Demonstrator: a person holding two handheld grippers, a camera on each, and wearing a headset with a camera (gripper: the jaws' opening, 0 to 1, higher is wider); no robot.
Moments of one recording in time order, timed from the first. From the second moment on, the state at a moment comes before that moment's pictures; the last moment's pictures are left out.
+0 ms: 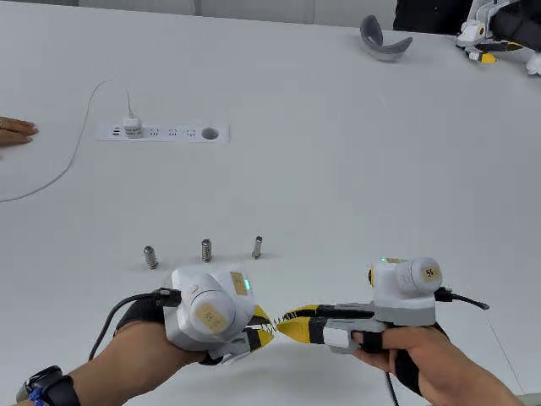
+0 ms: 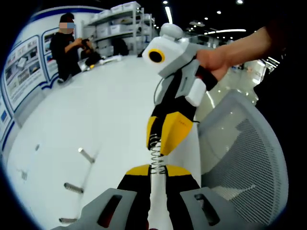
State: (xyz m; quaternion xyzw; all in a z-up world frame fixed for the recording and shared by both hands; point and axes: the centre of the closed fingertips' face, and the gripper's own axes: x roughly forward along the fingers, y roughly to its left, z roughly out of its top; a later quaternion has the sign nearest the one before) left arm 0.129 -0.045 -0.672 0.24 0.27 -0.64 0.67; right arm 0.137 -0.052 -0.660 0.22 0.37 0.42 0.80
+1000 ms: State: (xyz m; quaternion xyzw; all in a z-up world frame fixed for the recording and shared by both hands) left arm 0.116 -0.073 -0.651 0.19 0.24 -0.69 0.65; right arm 0.116 -0.061 -0.643 -0.09 0.40 0.54 0.73
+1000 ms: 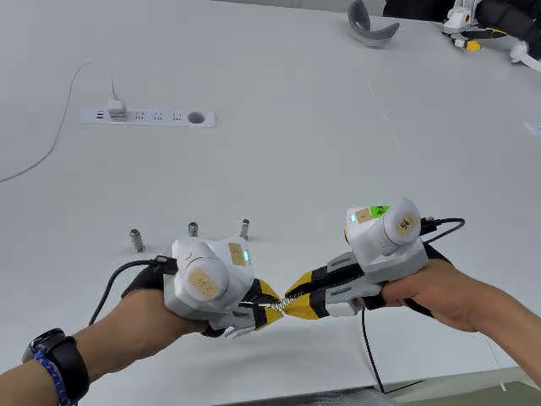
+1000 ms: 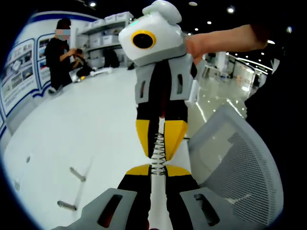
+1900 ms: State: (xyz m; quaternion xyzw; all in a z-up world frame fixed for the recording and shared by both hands) left arm 0.109 -0.058 -0.658 0.15 0.24 -0.69 0.67; right arm 0.109 -0.047 -0.647 -0.10 0.41 0.56 0.71
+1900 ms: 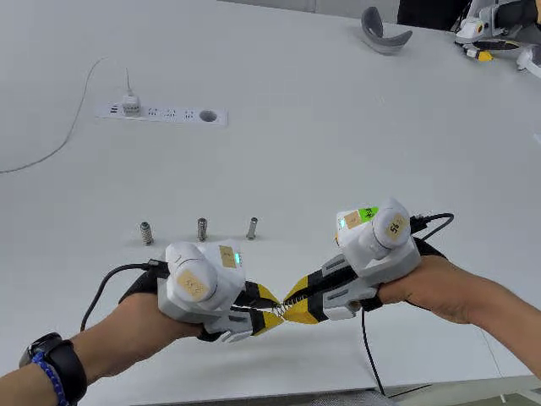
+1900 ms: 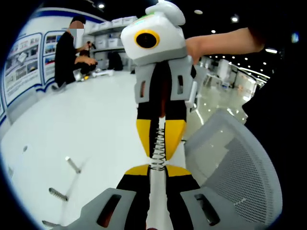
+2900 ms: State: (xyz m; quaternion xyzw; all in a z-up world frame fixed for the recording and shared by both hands) left arm 0.167 0.019 -0.679 0.10 0.29 -0.55 0.78; right arm 0.145 -0.063 -0.664 -0.11 0.43 0.51 0.74
